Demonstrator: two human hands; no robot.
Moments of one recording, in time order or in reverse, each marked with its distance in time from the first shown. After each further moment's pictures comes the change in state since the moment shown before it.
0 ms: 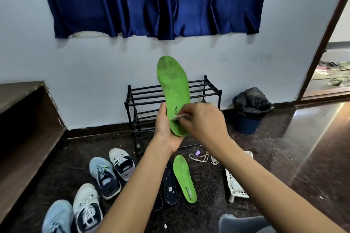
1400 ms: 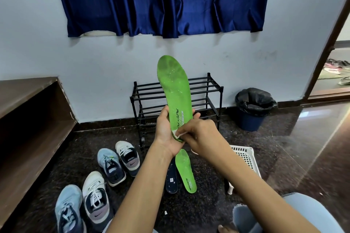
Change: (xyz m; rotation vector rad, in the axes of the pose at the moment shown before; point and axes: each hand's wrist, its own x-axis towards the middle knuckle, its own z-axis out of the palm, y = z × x) left_hand -0.052 -0.025 0.010 -0.055 0.049 -0.035; right_hand -0.061 0.020 -0.001 0.395 -0.158 -0.209
